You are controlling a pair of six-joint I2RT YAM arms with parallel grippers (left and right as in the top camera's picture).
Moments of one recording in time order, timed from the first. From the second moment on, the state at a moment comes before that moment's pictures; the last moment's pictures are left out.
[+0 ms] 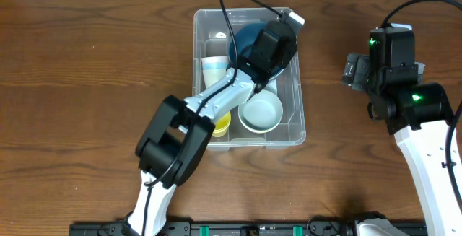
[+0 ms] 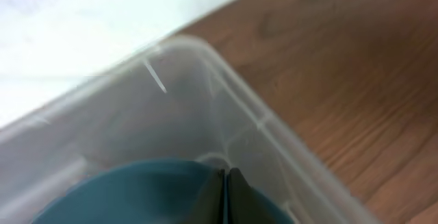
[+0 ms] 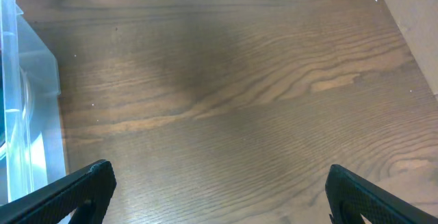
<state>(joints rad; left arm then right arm) -0.66 2.17 1.55 0.09 -0.14 0.08 0.15 1.29 1.31 -0.90 0.41 0.25</state>
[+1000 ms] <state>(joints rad) -0.30 1.92 1.55 -0.45 -0.22 0.01 0.15 1.29 1.31 -0.90 0.41 0.25</state>
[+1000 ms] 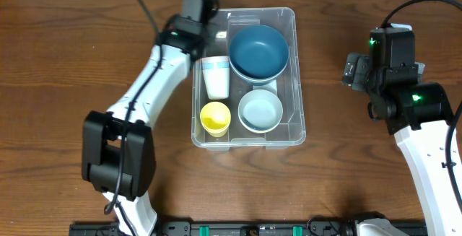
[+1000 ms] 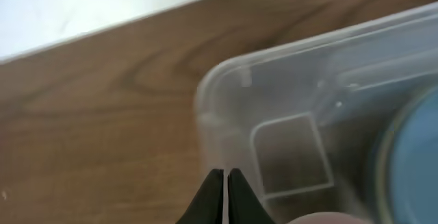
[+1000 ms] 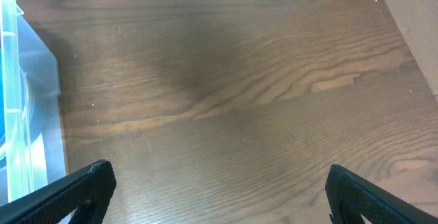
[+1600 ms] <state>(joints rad) -0.33 1.92 1.55 -0.55 -0.10 -0.02 0.15 1.29 1.31 -0.90 0.41 0.25</state>
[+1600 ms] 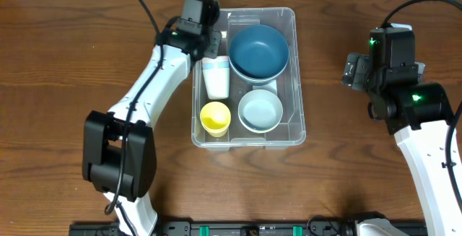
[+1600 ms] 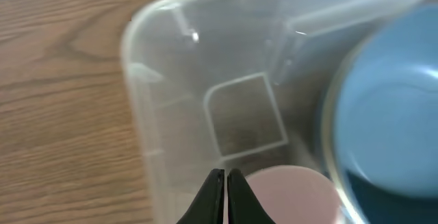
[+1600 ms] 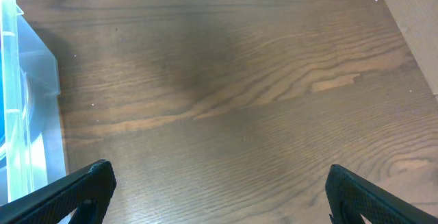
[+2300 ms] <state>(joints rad) -0.36 2.00 1.55 -0.62 -0.08 -0.03 0.15 1.29 1.31 -0.90 0.41 0.25</state>
